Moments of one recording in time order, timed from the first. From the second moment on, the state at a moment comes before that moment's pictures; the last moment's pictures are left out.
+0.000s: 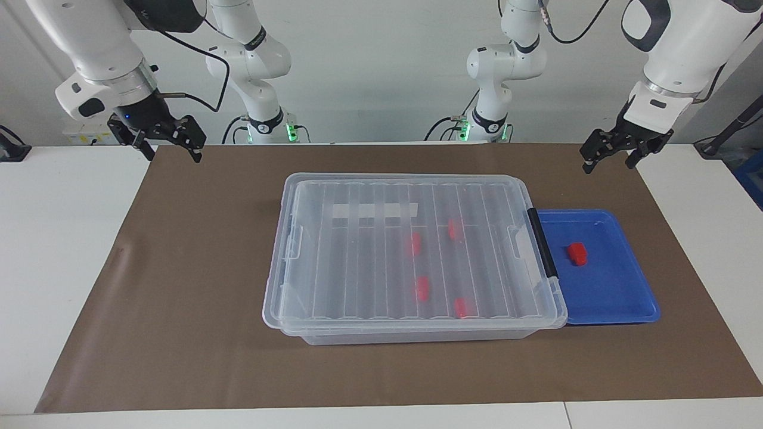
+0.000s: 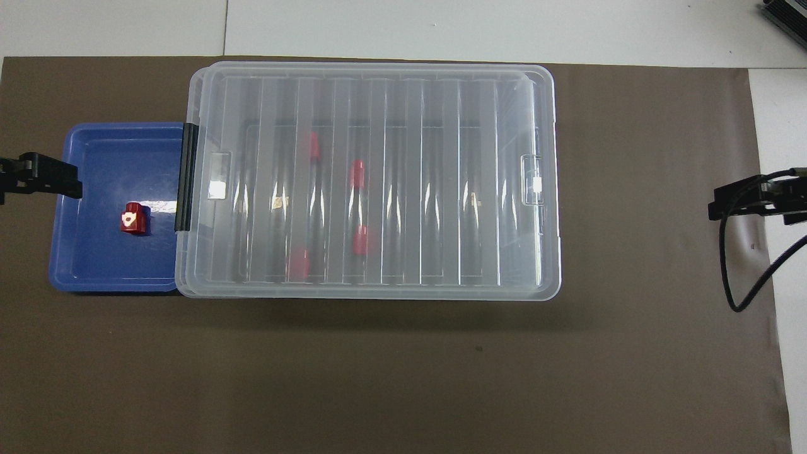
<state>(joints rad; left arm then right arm) -0.01 0.03 -0.02 -1.54 0.03 1.58 -0.05 0.09 0.00 -0.12 -1.54 -0.01 1.50 0.05</state>
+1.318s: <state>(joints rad) 0.01 -0.02 0.00 -1.78 0.03 1.88 -0.03 0.30 0.26 -0.11 -1.67 0.04 2.06 0.19</state>
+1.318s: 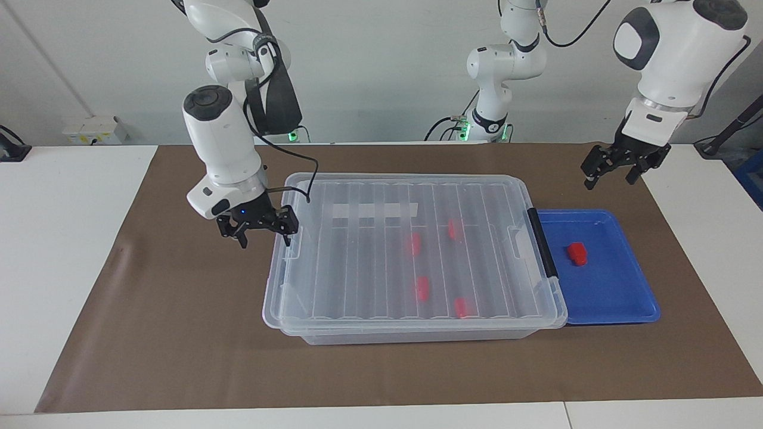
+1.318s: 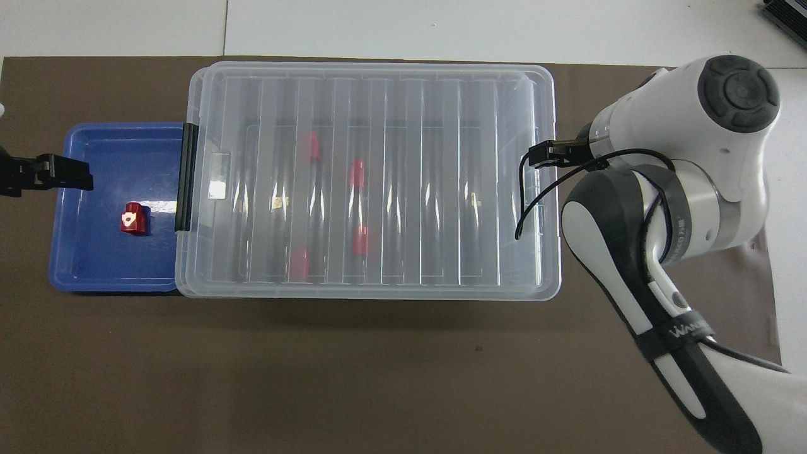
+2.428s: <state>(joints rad) 0.10 0.20 0.01 -2.11 0.03 2.46 0.04 0.17 0.27 -0.12 -1.68 -0.08 2.04 0.17</state>
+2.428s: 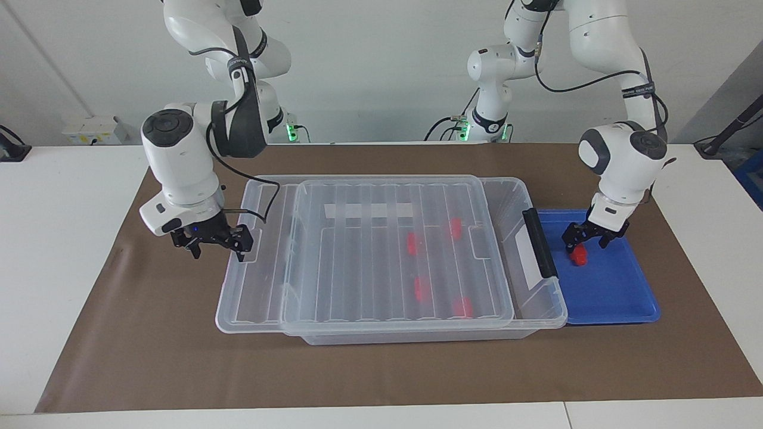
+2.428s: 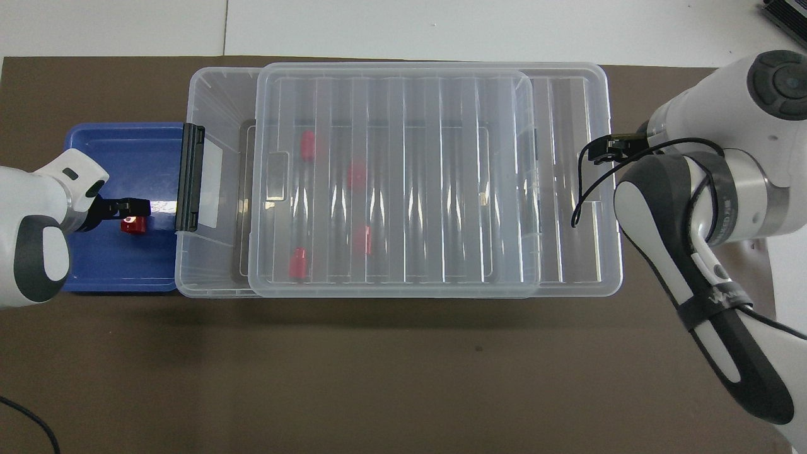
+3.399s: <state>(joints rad) 0.11 0.24 0.01 -2.11 0.03 2.48 0.04 0.10 0.26 -0.12 -1.67 -0.16 1.96 0.15</state>
